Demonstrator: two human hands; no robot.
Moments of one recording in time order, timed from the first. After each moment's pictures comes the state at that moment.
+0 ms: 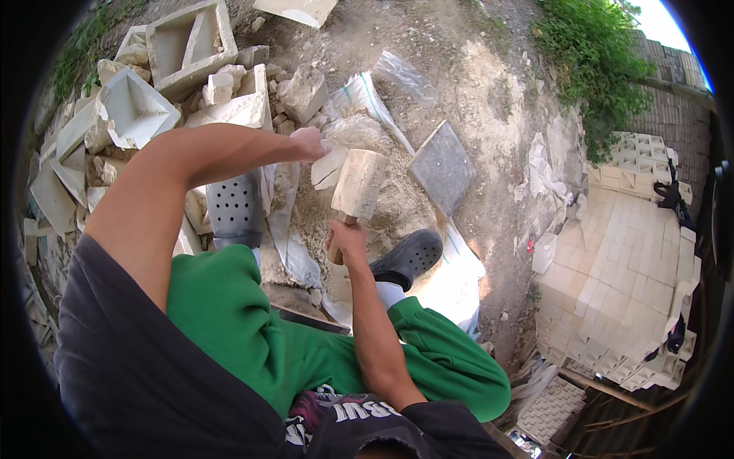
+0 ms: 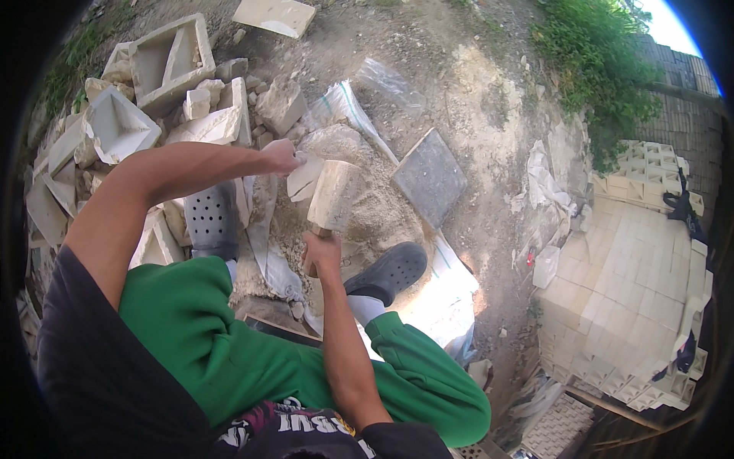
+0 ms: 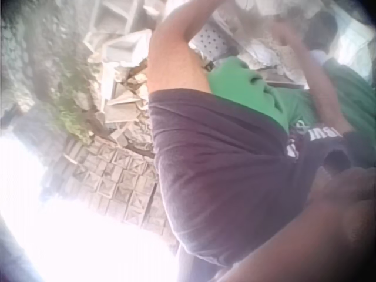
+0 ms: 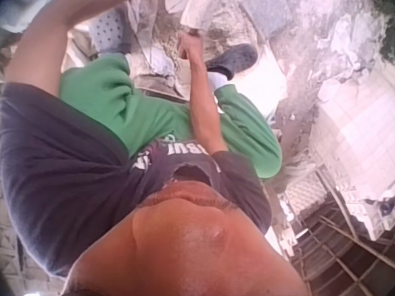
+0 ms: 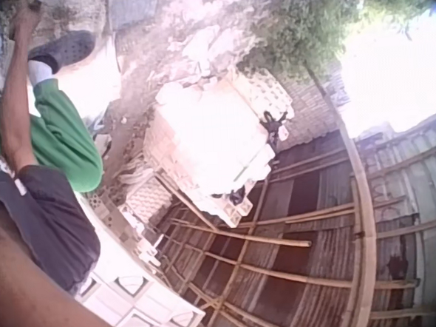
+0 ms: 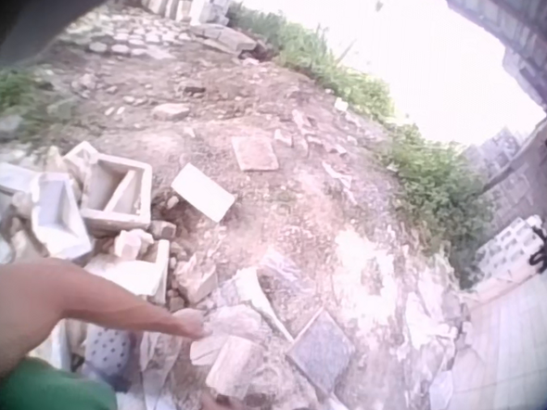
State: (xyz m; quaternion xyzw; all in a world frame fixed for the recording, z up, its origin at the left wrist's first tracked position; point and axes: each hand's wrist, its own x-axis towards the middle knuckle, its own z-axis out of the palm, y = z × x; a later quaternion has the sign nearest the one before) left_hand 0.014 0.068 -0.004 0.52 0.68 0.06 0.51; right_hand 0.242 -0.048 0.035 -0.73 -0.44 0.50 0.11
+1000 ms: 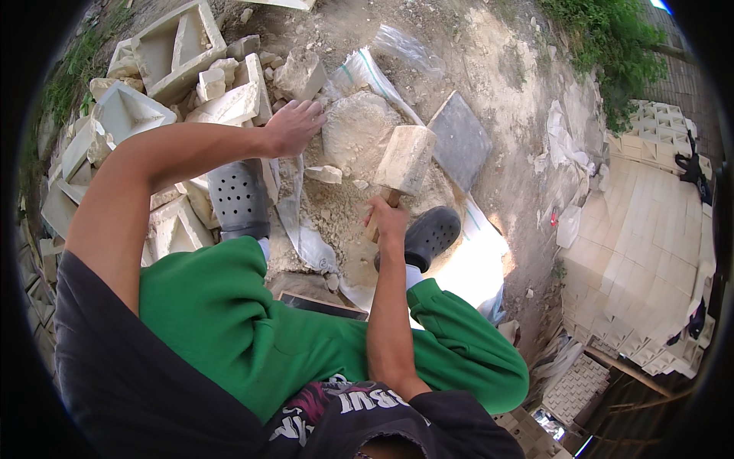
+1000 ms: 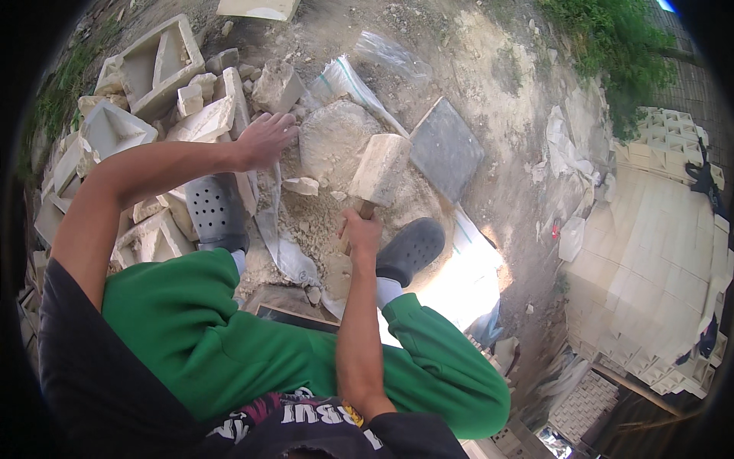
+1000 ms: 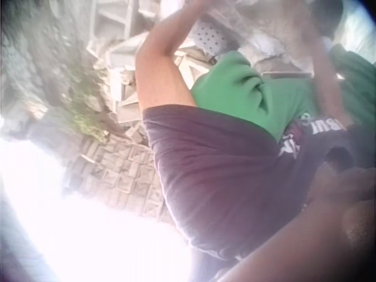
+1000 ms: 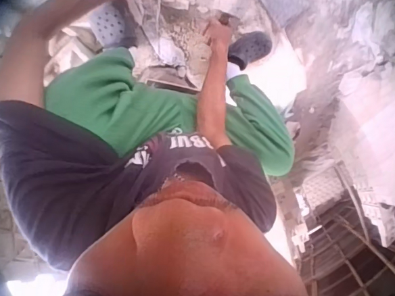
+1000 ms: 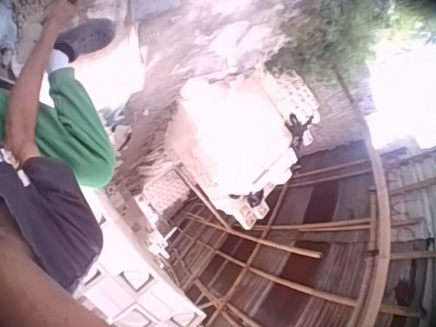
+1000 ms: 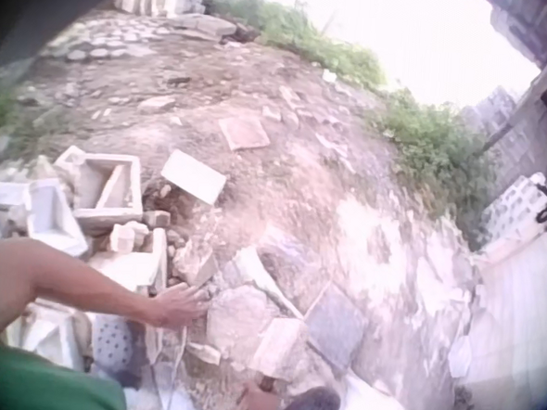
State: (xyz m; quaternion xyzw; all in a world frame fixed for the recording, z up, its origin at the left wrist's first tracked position) left_hand -0.019 0.035 0.025 0.84 0.52 0.02 0.16; right_hand 0.278 -0.024 0.060 -0.74 -0.32 0.54 0.25
